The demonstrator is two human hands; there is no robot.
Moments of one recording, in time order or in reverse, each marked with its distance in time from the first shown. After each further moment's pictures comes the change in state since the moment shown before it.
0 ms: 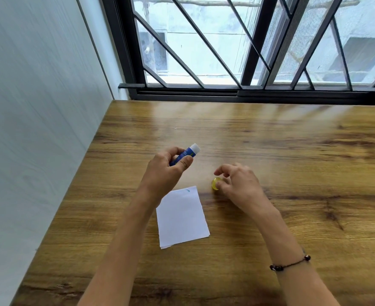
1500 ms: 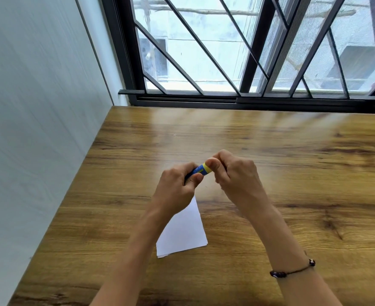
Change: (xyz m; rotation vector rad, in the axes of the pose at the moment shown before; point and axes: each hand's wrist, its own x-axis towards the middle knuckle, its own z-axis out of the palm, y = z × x) left_hand -0.010 0.007 0.018 0.280 -0.042 0.250; right_hand -0.006 -0.036 -0.033 0.198 0.237 -0.294
